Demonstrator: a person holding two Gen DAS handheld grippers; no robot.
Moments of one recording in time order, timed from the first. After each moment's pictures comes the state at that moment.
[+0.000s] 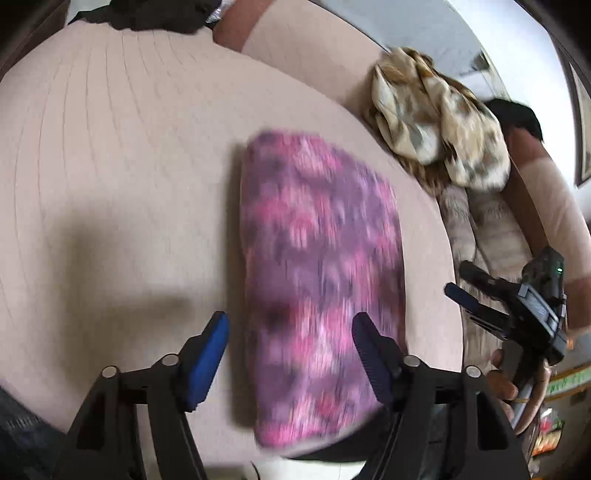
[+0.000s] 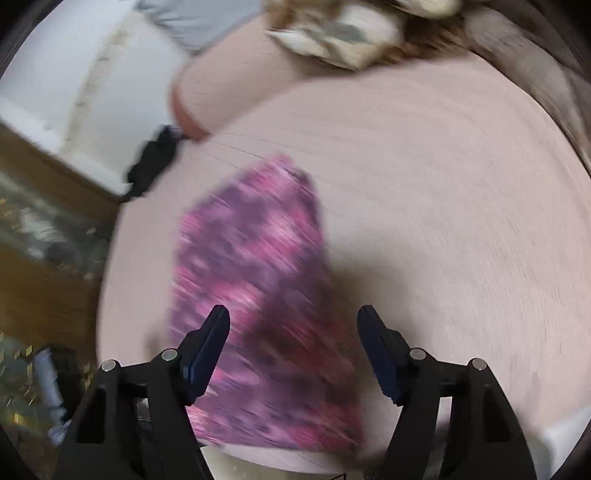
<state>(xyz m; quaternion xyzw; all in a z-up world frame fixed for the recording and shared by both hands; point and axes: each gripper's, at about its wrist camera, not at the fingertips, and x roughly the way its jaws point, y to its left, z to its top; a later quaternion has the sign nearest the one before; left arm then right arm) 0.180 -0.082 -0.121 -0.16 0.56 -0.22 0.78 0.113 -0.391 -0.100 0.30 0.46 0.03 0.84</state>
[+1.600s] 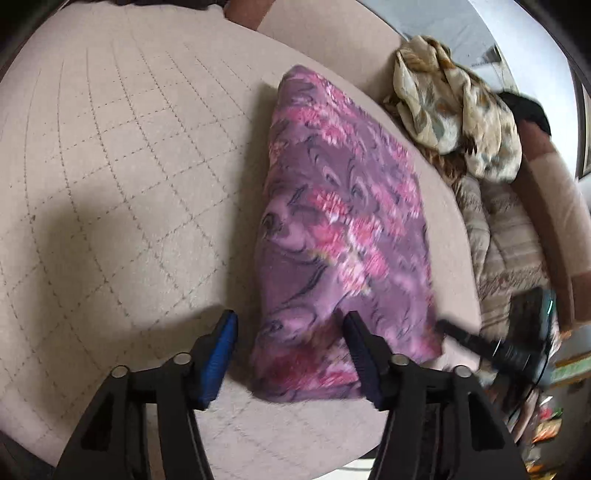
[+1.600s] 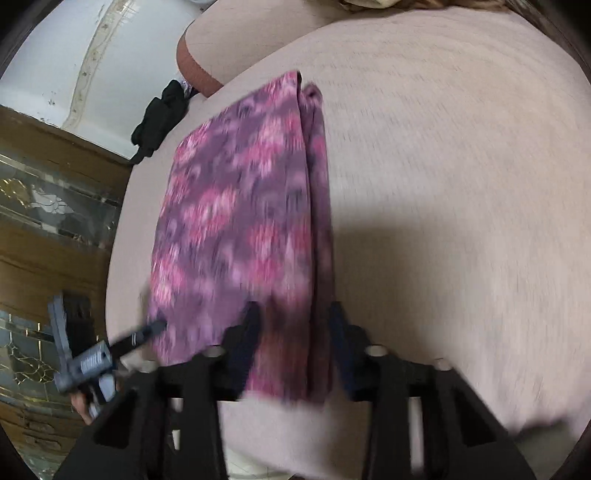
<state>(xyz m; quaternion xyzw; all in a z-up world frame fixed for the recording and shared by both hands) 0.202 -0.051 -0.184 -0.16 0.58 -0.26 0.76 0.093 -0.338 -0.179 0.33 0.50 0.06 0.80</state>
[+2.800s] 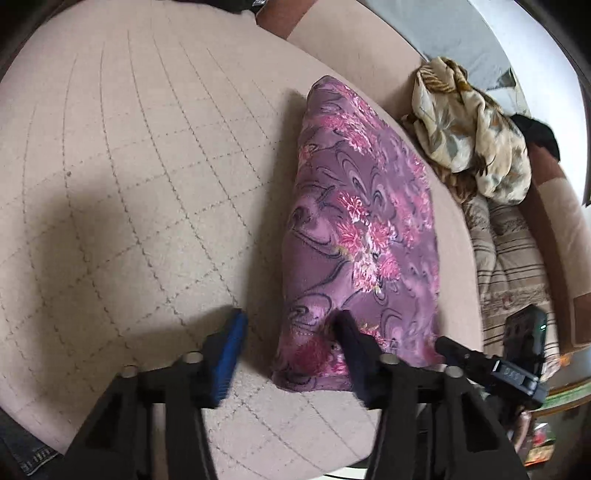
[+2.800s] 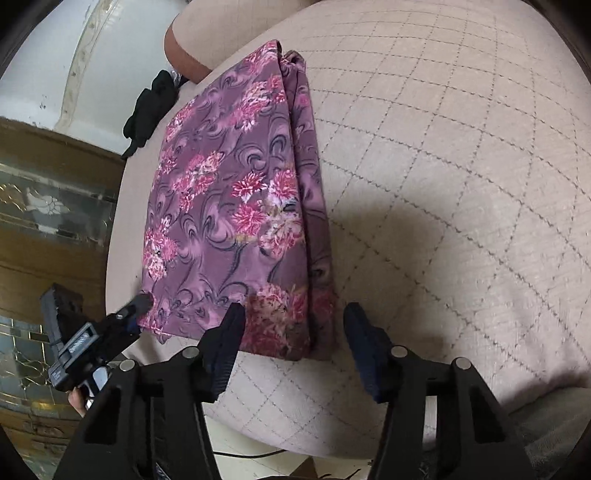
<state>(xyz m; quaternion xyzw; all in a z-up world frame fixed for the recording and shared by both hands) 0.183 -0.034 -0.192 -0.16 0.56 -0.22 0.78 0.087 -0.339 -0.196 0.33 0.53 0.05 0.78</state>
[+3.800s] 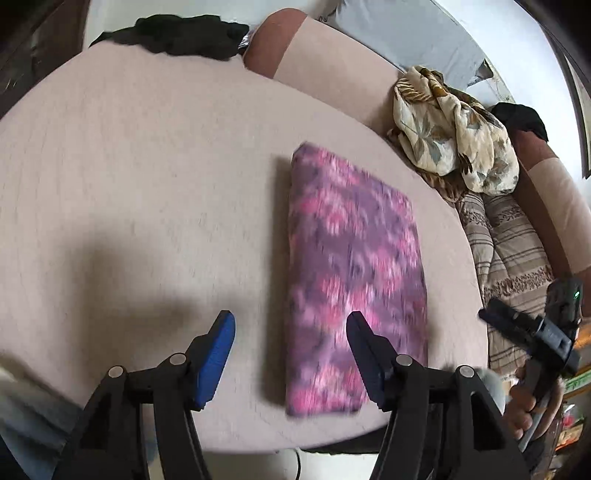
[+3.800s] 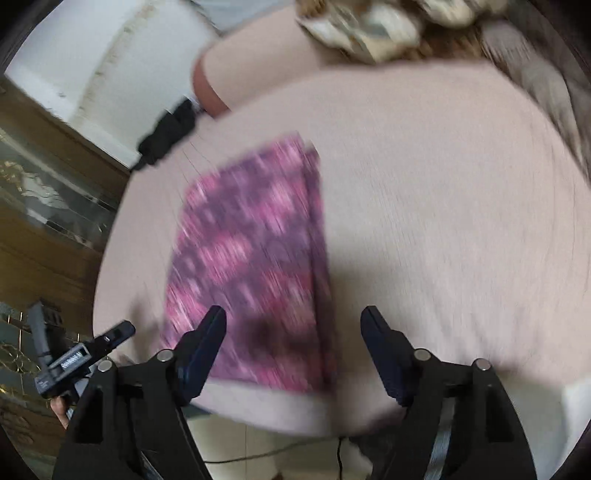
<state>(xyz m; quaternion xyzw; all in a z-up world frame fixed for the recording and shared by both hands) 0.171 -0.016 -0.123 -0.12 0.53 -0.21 0.81 0.075 -0.360 -0.088 0.26 0.45 0.01 0.85</state>
